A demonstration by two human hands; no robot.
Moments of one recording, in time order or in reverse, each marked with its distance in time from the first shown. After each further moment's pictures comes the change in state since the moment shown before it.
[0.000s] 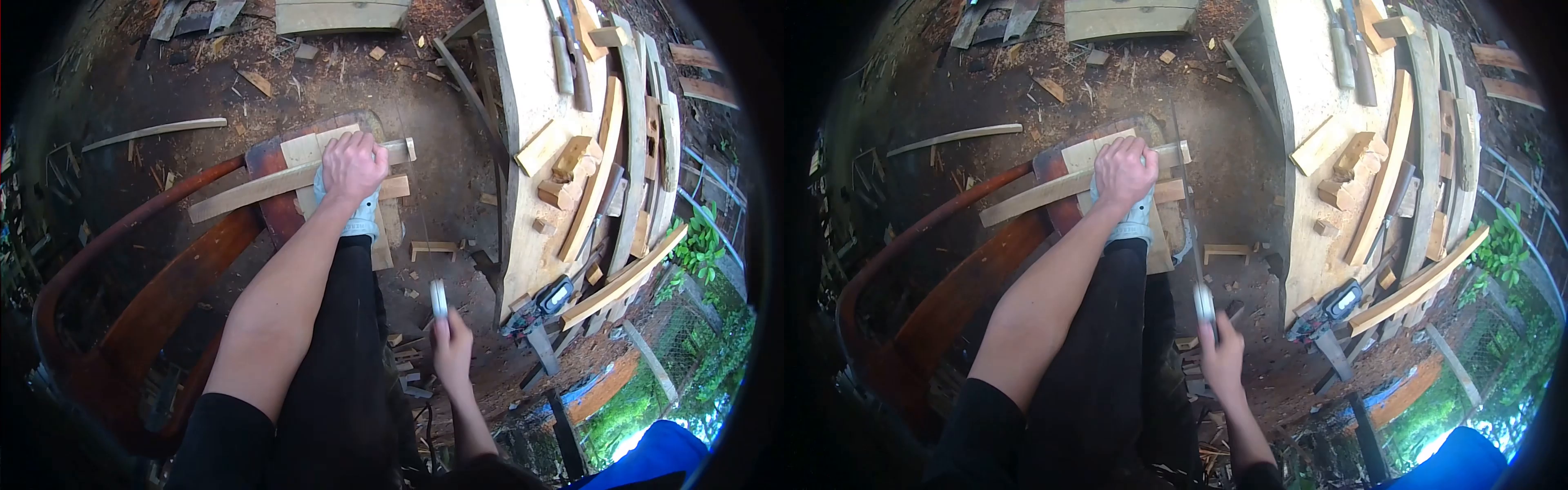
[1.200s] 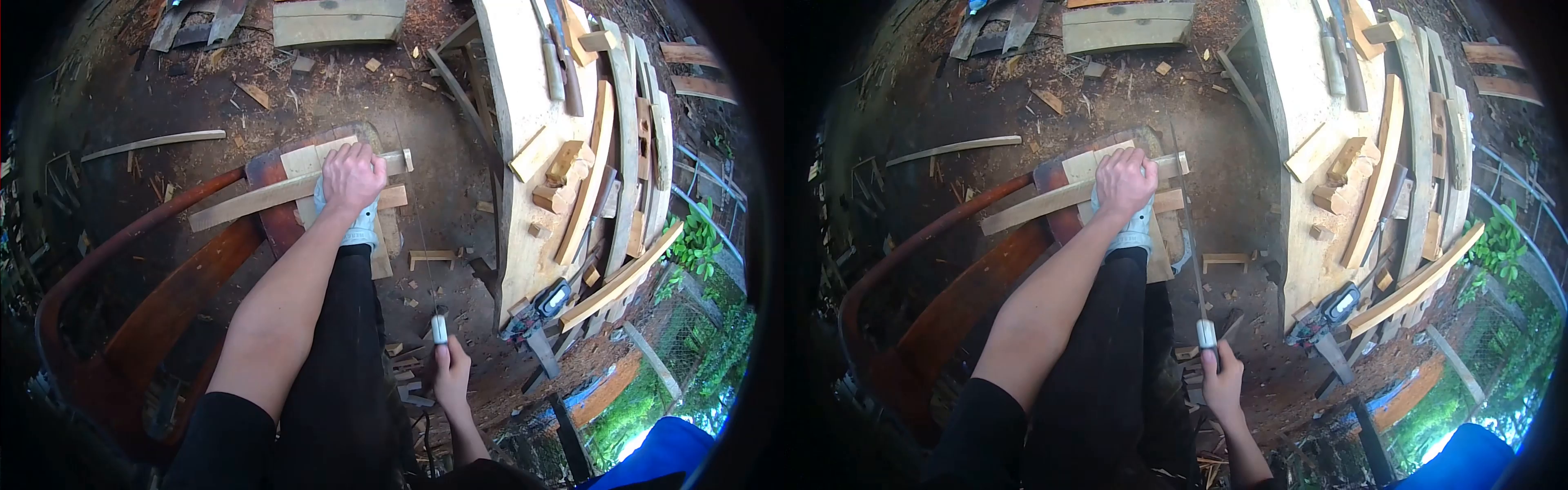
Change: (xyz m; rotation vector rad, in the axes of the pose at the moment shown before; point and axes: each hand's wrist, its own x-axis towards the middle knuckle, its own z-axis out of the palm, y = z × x) left_hand -0.001 -0.001 0.002 -0.005 -0.026 -0.019; right_hand -0.038 0.010 0.000 0.108 0.016 0.061
